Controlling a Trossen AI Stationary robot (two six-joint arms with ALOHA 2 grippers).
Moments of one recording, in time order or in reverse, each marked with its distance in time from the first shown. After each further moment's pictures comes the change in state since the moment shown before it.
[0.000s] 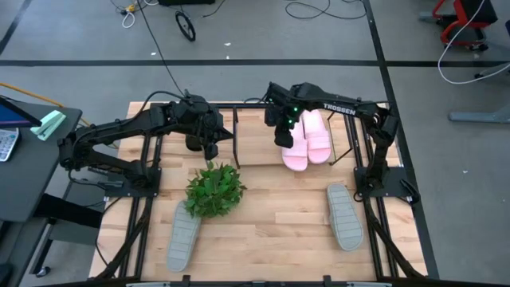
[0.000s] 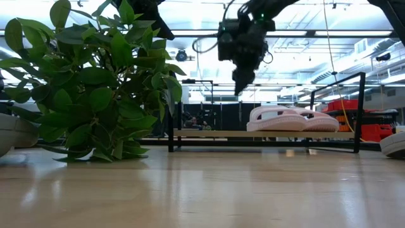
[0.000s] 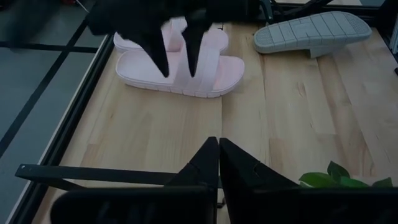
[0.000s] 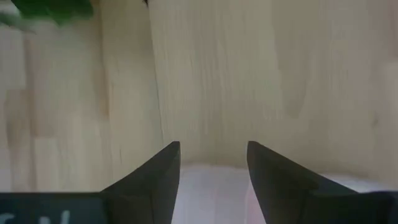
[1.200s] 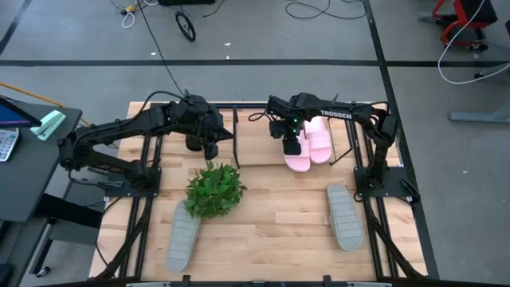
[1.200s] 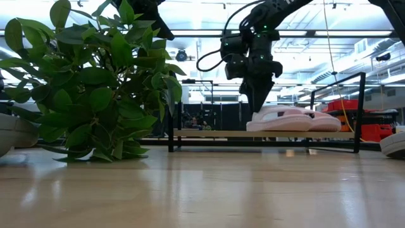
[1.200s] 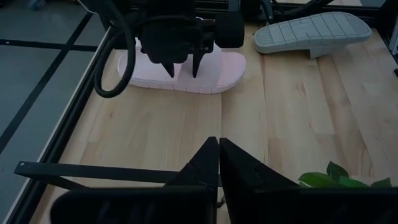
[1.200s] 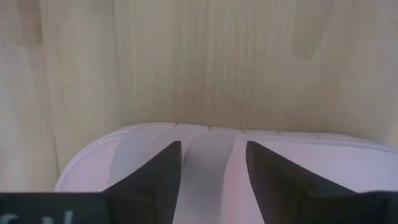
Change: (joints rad) left arm 0.000 0.000 0.000 -0.003 0.000 -0.009; right arm 0.022 -0.001 -0.147 -0.020 0.206 -0.146
